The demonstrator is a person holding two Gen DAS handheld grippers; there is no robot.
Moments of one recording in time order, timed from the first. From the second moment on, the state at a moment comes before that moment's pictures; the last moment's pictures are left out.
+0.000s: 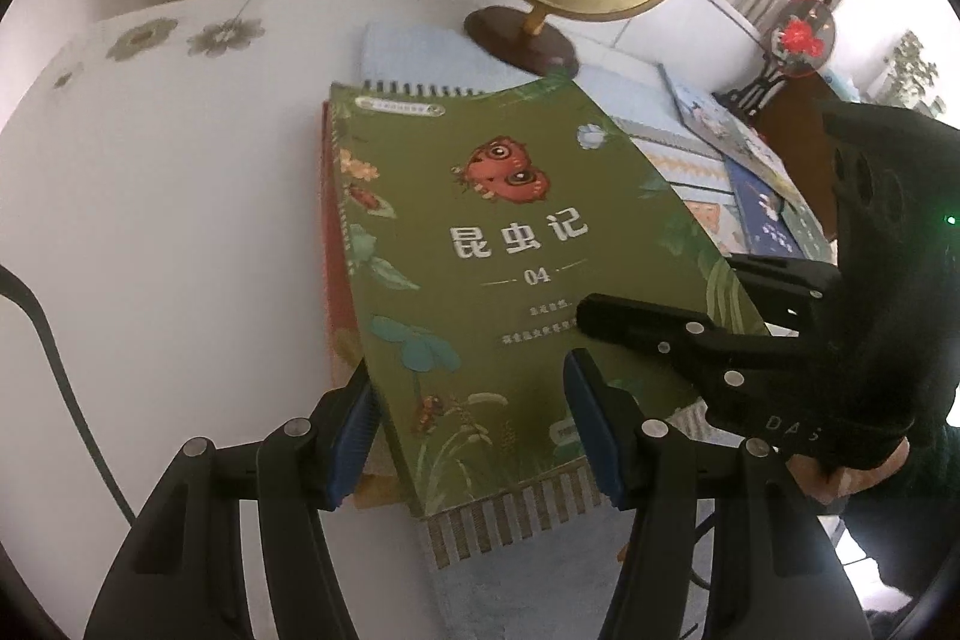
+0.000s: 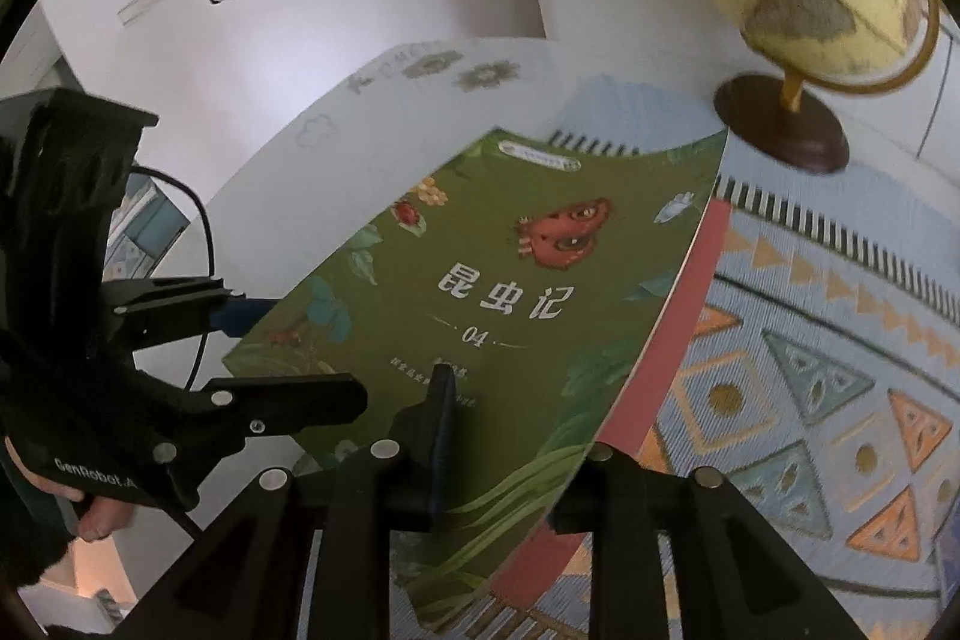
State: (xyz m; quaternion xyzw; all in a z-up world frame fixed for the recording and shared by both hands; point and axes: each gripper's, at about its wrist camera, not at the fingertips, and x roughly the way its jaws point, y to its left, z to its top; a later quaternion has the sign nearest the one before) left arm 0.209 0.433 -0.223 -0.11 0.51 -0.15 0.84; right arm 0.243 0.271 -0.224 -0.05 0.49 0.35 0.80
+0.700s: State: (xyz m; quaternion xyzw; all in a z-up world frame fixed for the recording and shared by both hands) left arm 0.162 0.403 -0.143 -0.10 0.46 -0.07 0.88; right arm 0.182 0.178 -0.193 -0.07 0.51 0.22 0.83
